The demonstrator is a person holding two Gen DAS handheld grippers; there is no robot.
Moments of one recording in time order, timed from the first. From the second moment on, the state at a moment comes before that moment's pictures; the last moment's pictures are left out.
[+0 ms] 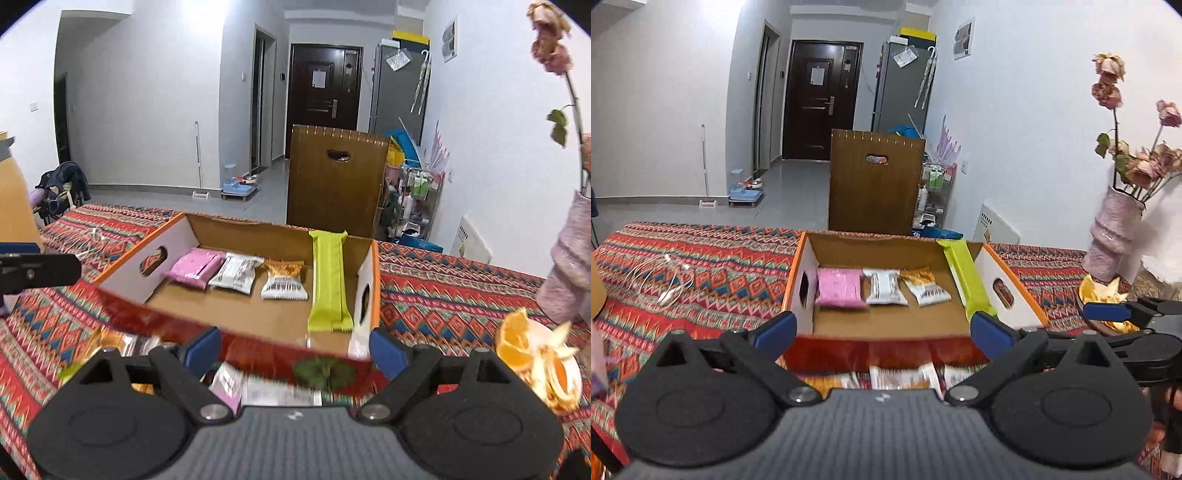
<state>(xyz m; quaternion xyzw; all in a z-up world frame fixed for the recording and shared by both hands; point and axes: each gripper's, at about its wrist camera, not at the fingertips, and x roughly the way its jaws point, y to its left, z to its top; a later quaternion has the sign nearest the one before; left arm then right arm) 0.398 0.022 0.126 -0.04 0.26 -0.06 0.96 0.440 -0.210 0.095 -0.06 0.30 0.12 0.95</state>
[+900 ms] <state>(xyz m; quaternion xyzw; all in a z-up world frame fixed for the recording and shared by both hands) 0.155 0.029 0.065 -0.05 0.26 -0.06 0.96 0.180 -0.249 0.053 0.00 0.26 0.14 0.96</state>
